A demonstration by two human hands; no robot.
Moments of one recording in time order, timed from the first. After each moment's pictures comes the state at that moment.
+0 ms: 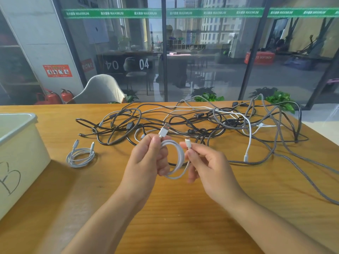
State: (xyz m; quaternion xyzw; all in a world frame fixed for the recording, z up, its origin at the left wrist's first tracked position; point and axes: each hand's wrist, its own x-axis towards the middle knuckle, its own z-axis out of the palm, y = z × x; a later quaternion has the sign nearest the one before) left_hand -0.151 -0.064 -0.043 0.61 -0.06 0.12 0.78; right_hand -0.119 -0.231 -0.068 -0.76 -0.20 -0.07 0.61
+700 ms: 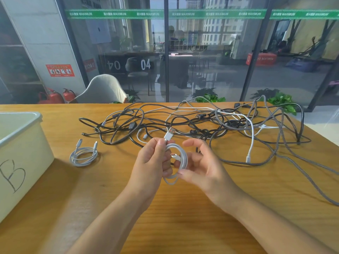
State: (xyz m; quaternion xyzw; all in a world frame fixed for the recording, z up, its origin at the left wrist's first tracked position) left_hand -0.146 -0.066 -0.051 0.62 -0.01 0.11 0.78; right_hand -0.124 -0.227 -0.067 -0.66 -0.28 0.07 0.70
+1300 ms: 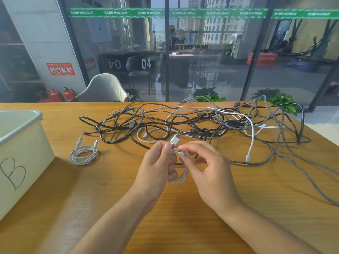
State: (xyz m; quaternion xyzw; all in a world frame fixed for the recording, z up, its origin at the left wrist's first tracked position) left_hand -0.150 -0.073 -0.055 0.64 -0.02 0.08 0.76; right_hand -0.127 -0.220 -0.071 -0.78 -0.25 -0.22 0.53
